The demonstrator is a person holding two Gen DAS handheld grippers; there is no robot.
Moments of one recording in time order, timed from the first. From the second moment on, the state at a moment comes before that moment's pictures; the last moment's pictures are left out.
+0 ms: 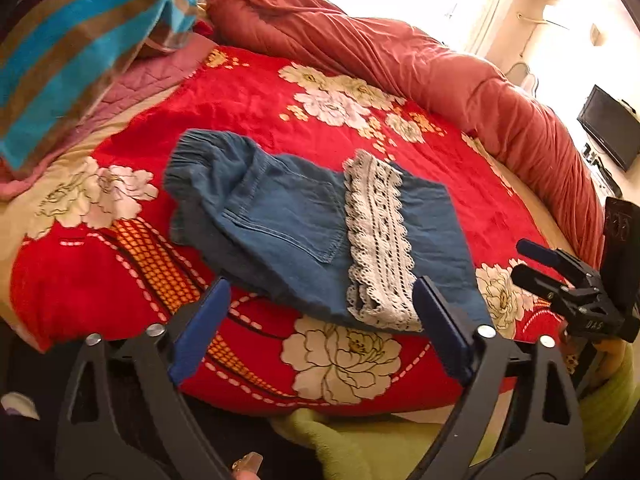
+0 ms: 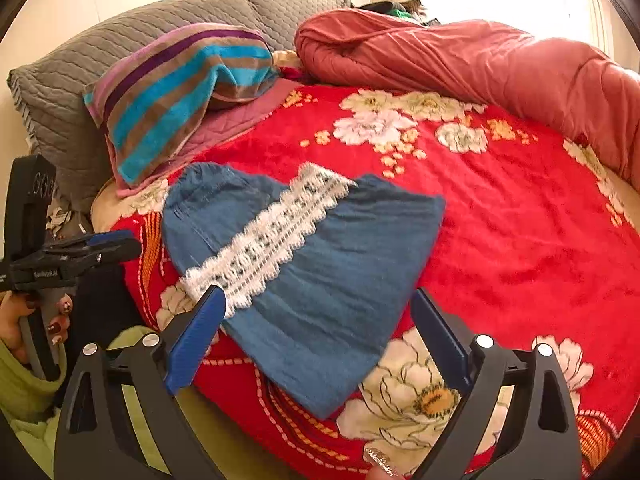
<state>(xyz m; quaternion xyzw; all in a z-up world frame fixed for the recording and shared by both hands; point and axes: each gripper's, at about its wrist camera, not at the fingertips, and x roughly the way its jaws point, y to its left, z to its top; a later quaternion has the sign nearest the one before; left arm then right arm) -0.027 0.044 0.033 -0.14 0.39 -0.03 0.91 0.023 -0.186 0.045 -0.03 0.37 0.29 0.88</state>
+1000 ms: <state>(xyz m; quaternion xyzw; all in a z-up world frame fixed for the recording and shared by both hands) 0.006 0.116 -0.017 -0.29 0.42 -0.03 0.86 0.152 0.016 0.060 -0.15 0.40 0.46 0.78</state>
